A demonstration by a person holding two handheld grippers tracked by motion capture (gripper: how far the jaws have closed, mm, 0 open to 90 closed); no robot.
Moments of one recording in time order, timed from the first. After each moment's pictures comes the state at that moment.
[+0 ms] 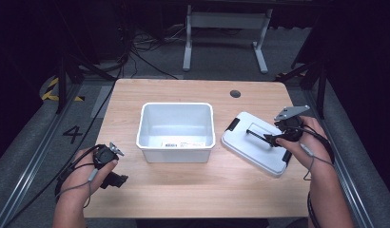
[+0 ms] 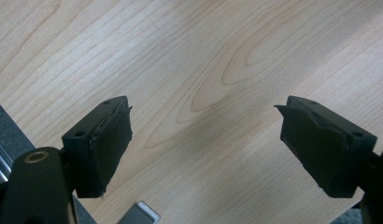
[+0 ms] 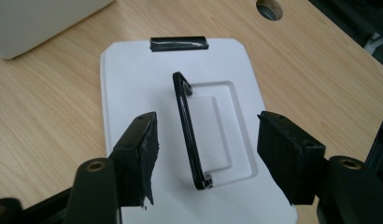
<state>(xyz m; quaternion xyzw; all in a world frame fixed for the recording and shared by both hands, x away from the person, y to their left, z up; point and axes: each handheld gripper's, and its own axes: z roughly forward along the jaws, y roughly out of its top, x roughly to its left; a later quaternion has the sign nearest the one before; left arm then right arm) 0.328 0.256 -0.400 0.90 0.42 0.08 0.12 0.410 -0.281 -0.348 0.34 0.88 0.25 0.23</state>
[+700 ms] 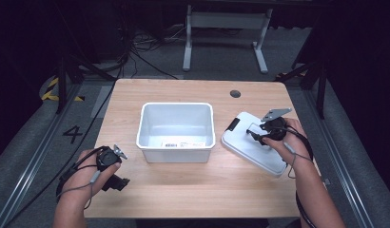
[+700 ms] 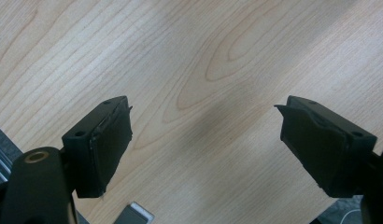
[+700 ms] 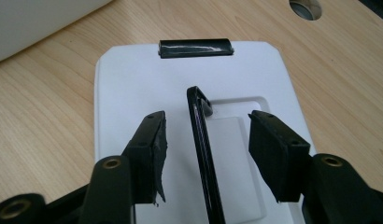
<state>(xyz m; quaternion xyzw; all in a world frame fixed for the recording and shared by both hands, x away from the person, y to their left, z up) 0.326 0.250 -0.401 0.91 0.39 0.07 0.11 0.439 -0.265 -0.396 0.33 0.88 0.27 0.20</state>
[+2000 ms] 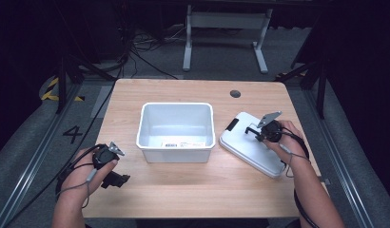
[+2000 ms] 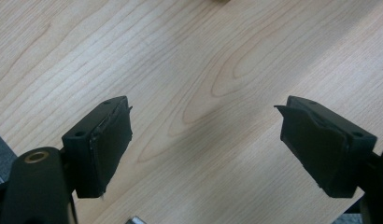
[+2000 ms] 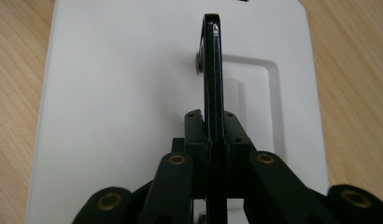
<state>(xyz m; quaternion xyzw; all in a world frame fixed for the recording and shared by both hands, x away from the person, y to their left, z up) 0.330 0.259 -0.400 0.90 0.40 0.08 0.15 0.449 -0.266 -0.416 0.28 0.92 0.20 0.19</state>
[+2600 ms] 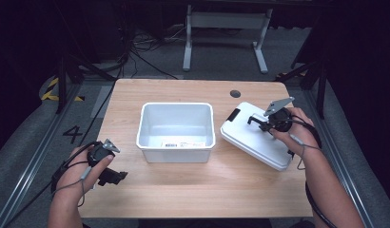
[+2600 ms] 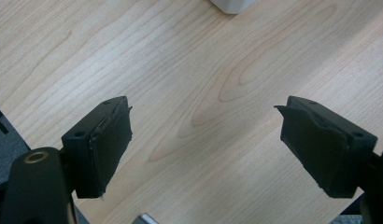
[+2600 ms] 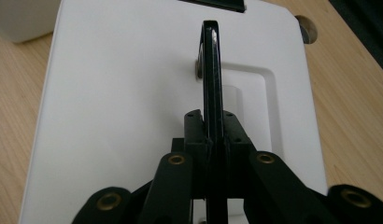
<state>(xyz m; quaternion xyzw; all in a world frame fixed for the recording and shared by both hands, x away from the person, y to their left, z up) 0.332 0.267 -0.390 0.89 0.40 0.09 0.17 0.443 -0.267 -0.348 0.26 0.92 0.23 0.19</state>
